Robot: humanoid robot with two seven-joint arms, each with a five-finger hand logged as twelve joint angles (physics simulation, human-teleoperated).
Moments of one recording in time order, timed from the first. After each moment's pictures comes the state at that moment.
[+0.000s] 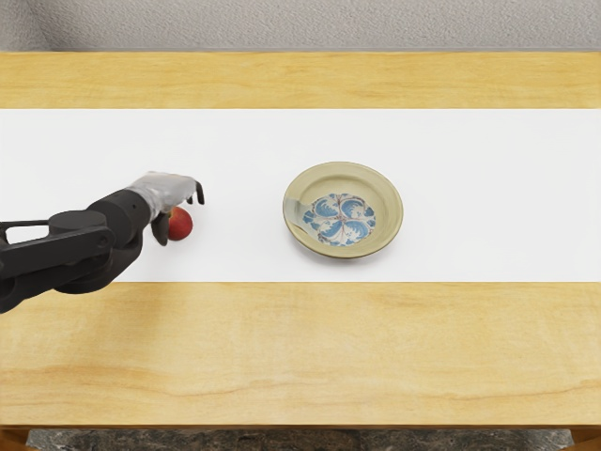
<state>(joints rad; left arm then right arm) -1.10 0.53 -0.01 -1.40 1.42 0.00 0.61 0.01 0.00 -0.12 0.20 -0.18 0.19 -0.18</state>
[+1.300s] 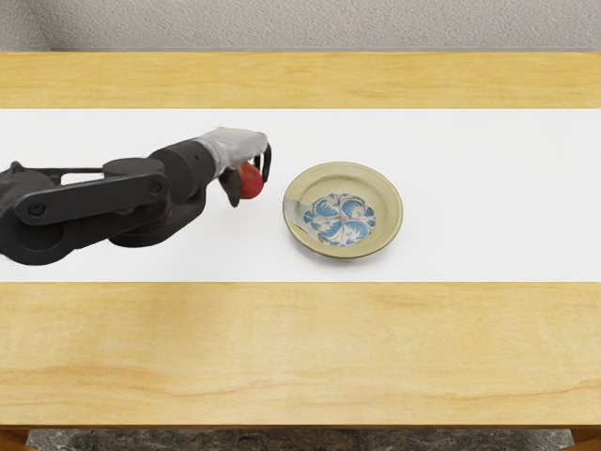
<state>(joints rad) -1.31 0.37 -0.02 -1.39 1.26 -0.02 0.61 0.01 0.00 -0.12 0.20 -0.18 0.19 -0.18</state>
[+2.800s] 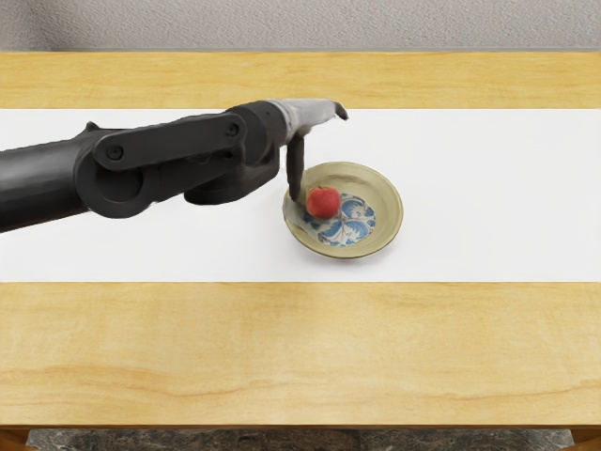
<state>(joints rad) -1.45 0.15 -0.07 -1.21 1.05 -0.04 0.61 0.01 0.00 -0.12 0.20 -0.18 0.19 -0.18</state>
